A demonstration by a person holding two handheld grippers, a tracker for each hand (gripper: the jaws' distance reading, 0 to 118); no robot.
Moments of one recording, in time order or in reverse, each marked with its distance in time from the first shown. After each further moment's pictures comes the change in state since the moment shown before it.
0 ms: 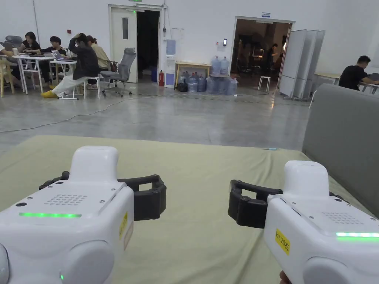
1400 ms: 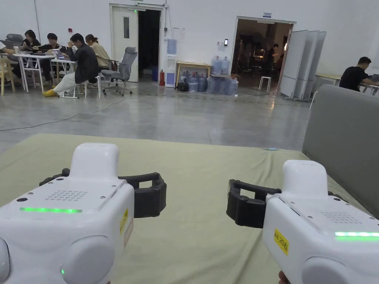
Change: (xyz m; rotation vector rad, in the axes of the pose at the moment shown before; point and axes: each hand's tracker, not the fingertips) left arm -0.003 0.001 0.001 -0.004 0.003 0.000; right arm -0.004 0.001 0.002 -0.001 0.006 0.011
